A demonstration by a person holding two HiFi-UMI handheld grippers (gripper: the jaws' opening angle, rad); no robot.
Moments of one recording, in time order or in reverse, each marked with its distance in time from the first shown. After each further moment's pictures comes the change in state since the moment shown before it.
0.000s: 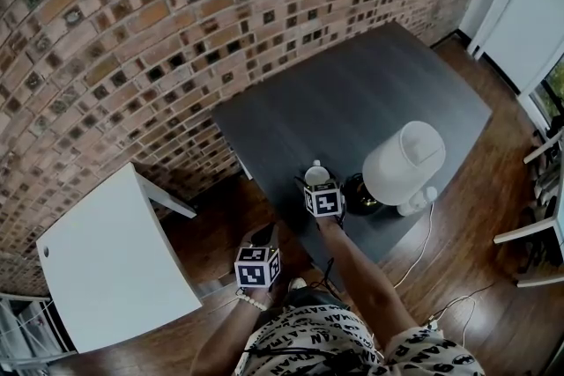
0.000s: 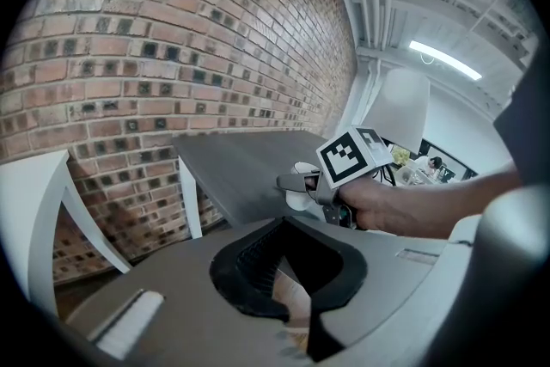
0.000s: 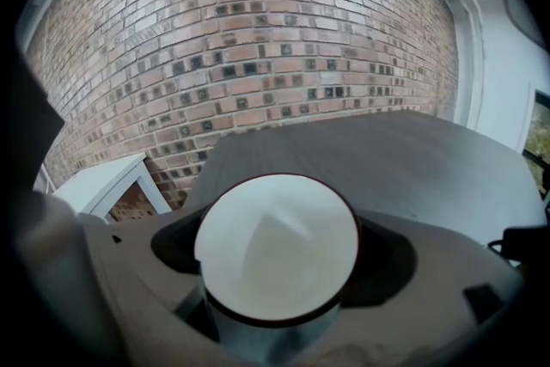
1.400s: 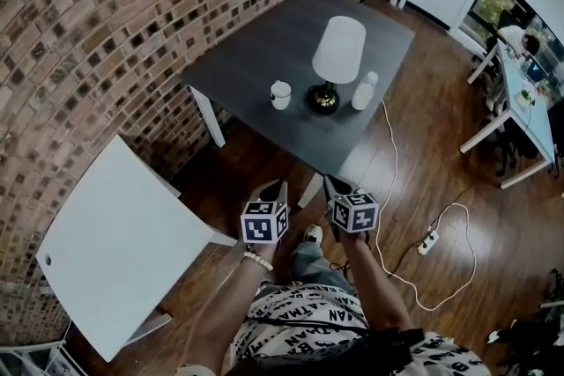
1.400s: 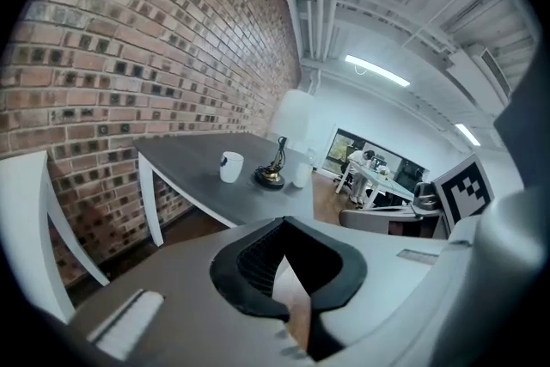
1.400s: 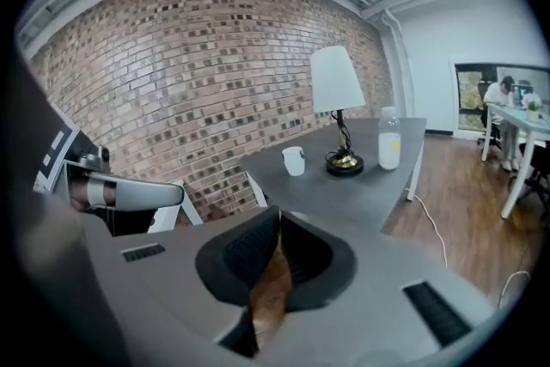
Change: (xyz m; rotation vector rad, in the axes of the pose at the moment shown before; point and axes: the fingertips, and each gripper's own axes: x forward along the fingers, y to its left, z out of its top) left arm -0.167 -0.093 -0.085 0.154 -0.023 -0.338; right arm -0.350 0.121 -0.165 0.275 -0.217 -0.143
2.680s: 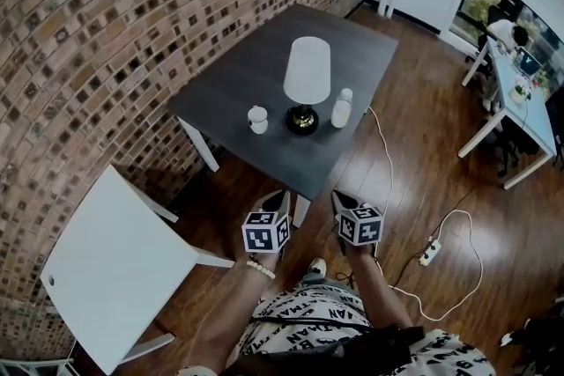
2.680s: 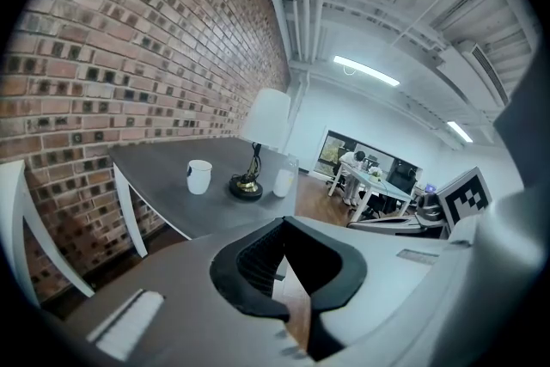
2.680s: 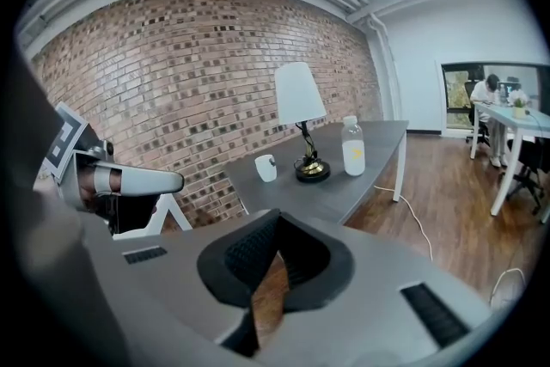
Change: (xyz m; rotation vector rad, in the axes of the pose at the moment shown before) left arm 0.046 -0.071 0.026 0.036 -0.019 -0.042; right arm -0.043 -0.085 0.009 0.036 -0.023 -0.038
